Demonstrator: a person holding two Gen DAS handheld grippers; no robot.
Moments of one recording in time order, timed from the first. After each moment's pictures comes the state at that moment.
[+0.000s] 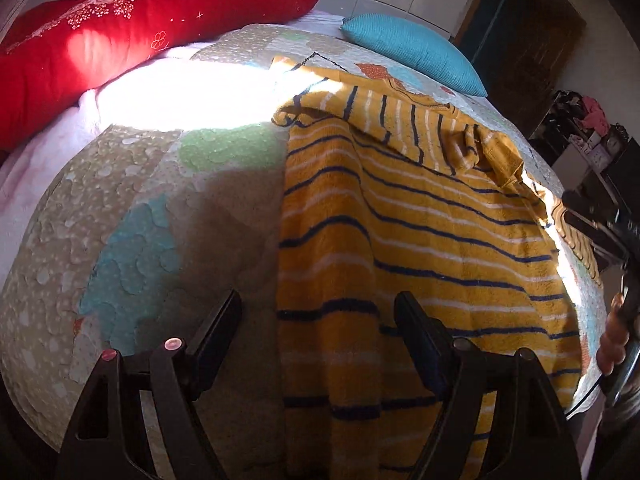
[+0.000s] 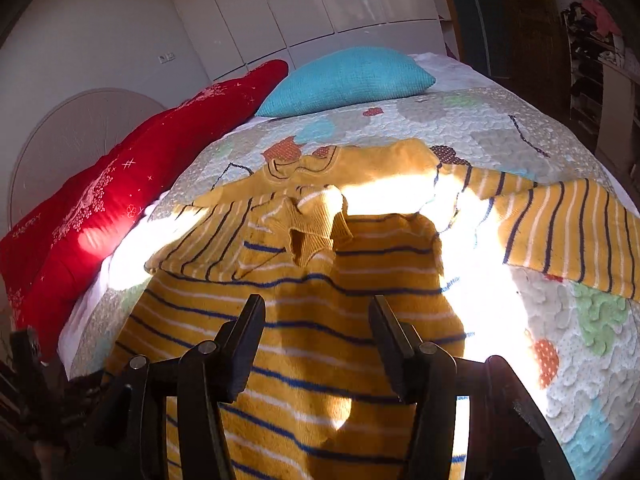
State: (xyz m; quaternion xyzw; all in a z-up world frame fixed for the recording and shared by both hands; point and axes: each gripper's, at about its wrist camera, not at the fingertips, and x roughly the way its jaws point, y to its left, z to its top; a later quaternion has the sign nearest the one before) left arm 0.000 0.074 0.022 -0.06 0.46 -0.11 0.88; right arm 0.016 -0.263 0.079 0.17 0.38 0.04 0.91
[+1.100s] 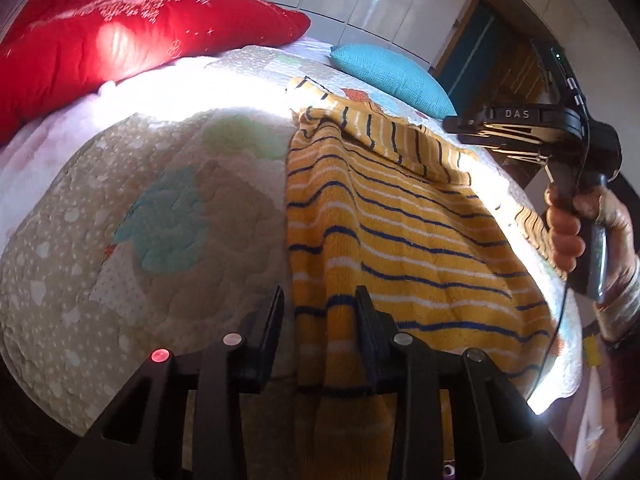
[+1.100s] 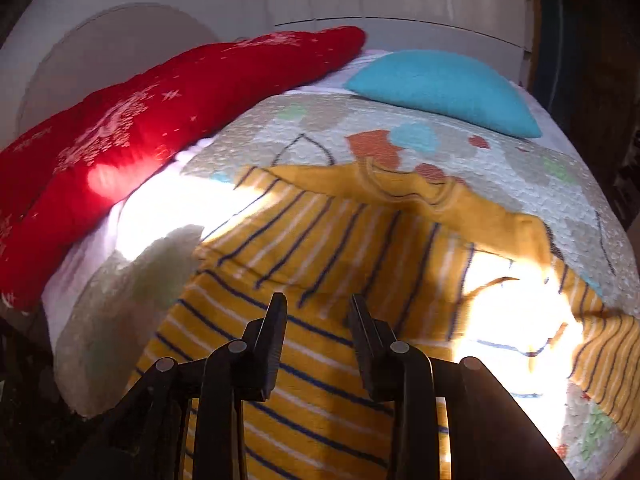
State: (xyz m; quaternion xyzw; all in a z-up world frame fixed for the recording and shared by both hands) left arm -0.060 0.118 0.028 -0.14 0.42 -0.16 0.89; right arm 0.093 -0.119 0.105 0.01 0.43 0.14 0.89
